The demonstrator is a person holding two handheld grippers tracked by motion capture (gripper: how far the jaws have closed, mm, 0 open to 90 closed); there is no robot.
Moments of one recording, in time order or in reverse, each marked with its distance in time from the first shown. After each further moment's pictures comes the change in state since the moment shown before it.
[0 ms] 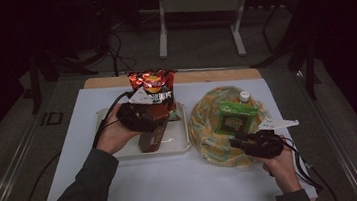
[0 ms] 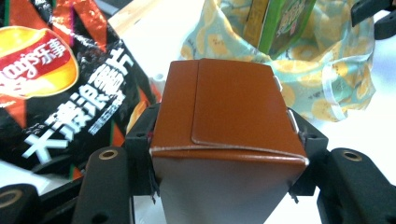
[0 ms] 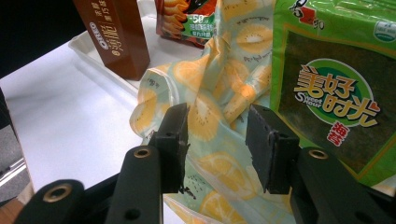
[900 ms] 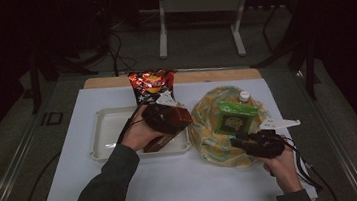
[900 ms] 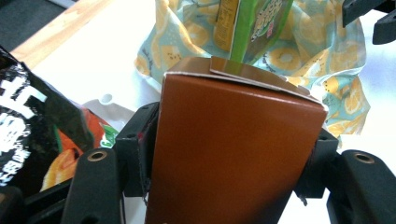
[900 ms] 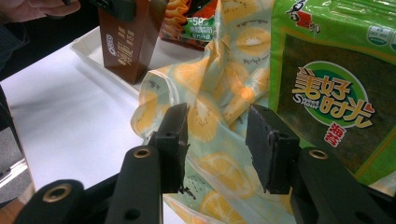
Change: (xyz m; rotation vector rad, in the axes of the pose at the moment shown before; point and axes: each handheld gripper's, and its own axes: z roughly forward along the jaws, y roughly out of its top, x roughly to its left) left arm -0.016 0.015 0.060 0.038 -0.113 0.027; right arm -0.001 0.001 -0.003 -0.006 0.002 -0.005
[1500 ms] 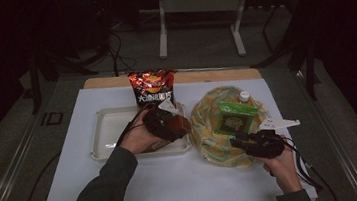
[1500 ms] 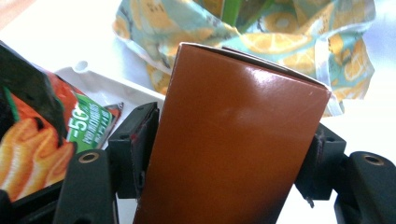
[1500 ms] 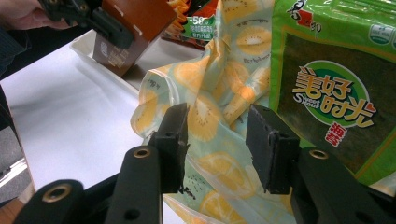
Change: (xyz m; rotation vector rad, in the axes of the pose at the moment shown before) left arm -0.003 -0.015 0.011 0.102 -0.039 0.015; right arm 0.000 0.000 0.000 0.000 0.000 0.000
